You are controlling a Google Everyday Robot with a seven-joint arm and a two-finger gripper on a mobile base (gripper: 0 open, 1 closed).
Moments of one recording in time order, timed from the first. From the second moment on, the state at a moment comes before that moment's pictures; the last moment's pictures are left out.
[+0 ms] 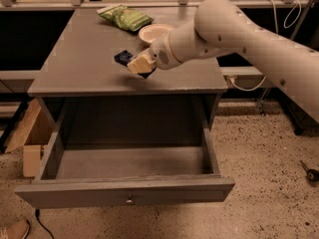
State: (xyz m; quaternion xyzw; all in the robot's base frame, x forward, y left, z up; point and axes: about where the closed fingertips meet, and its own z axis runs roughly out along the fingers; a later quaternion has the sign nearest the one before) arm 0.654 0.061 0.882 -0.46 0.75 0.27 0.39
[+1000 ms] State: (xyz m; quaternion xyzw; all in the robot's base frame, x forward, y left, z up) arm 0.581 0.035 0.914 -0.47 0.69 0.33 0.44
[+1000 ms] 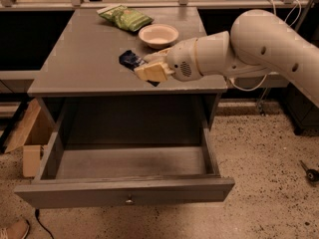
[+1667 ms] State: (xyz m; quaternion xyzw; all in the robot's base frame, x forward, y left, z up) arm 0.550 0.018 0.849 -0.46 0.76 0.30 0.35
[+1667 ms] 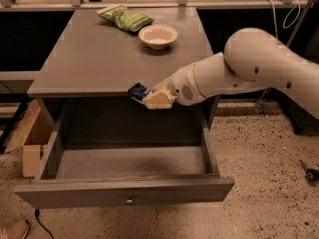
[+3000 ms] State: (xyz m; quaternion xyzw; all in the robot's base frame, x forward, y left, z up) arm 0.534 0.001 0.672 -0.45 0.82 0.29 0.21
